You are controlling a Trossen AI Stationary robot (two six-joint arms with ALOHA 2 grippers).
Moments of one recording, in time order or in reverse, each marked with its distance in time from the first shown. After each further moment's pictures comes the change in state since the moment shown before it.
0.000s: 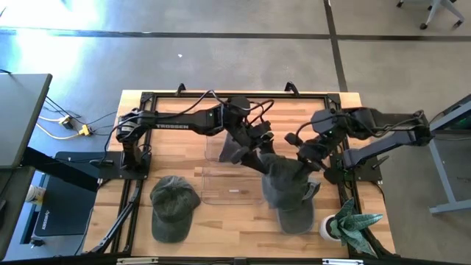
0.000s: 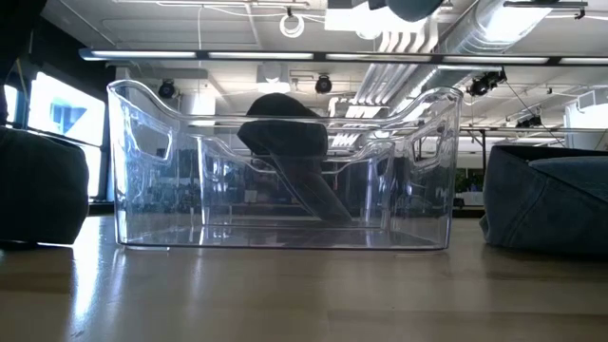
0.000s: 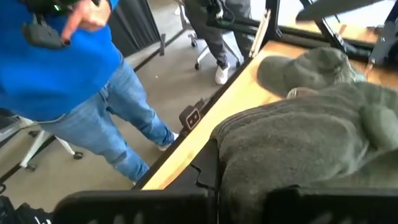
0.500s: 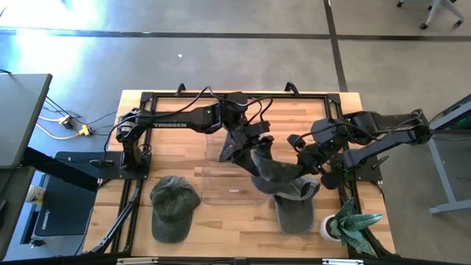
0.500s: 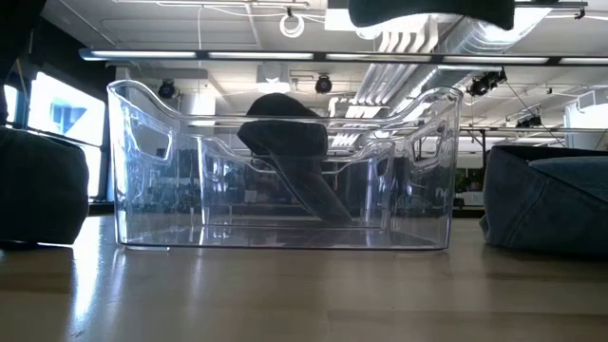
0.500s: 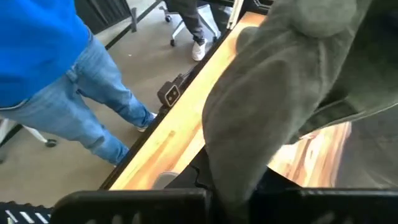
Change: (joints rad) left arm -0.006 0.001 0.091 -0.005 0.146 -0.063; right arm 0.076 0.002 -0.005 -0.071 0.191 0.026
